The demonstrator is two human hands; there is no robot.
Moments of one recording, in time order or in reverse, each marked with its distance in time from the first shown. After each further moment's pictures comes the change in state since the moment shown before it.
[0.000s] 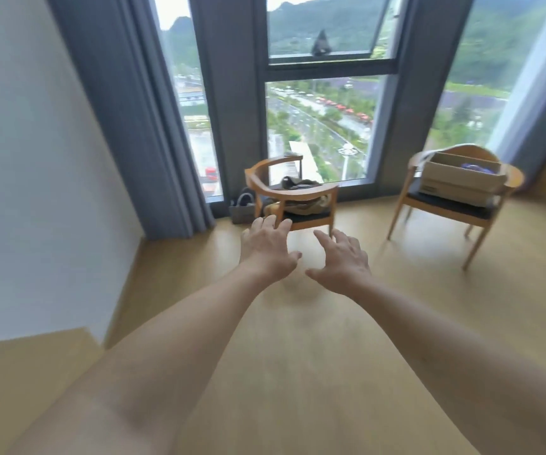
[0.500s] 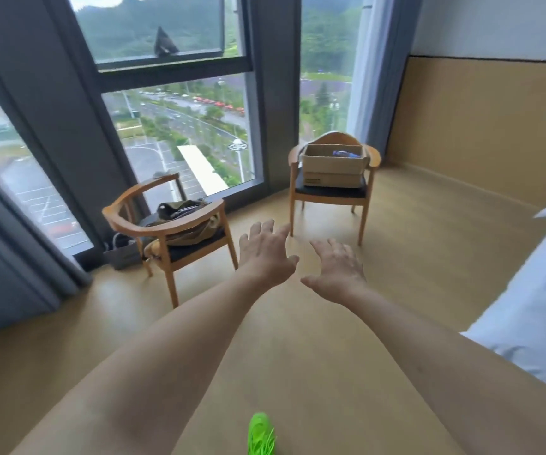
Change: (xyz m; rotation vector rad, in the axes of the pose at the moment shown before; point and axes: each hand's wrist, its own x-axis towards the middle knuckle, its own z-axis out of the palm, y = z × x) left_hand 0.215 0.221 0.127 -0.108 -0.114 0.402; right_hand 0.120 0.239 -0.041 0.018 0.126 0.427
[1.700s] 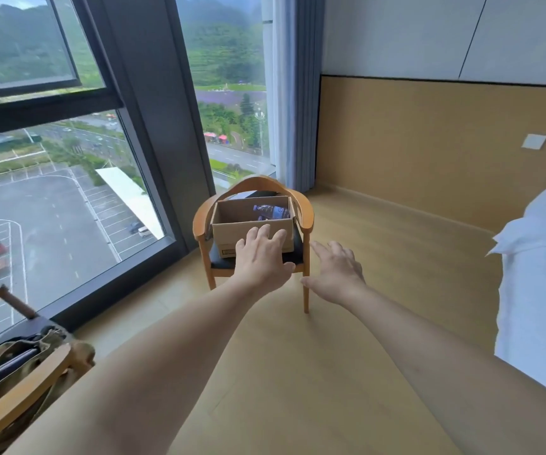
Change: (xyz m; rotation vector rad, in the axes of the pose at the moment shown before) left_hand 0.630 0.184 0.163 -0.015 -0.002 0.262; right_hand 0.572 0.266 -0.107 0.023 0.099 0.283
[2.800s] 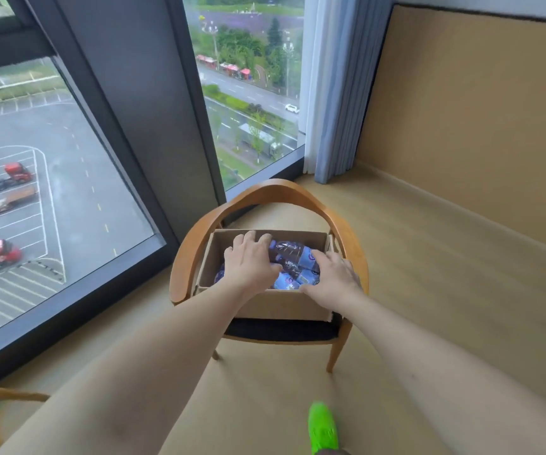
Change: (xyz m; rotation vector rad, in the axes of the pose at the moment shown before) left_hand 0.500 -0.196 0.211 -0.100 -0.237 -0.252; right_hand 0.568 -0.044 0.130 0.002 -0.294 -0.036
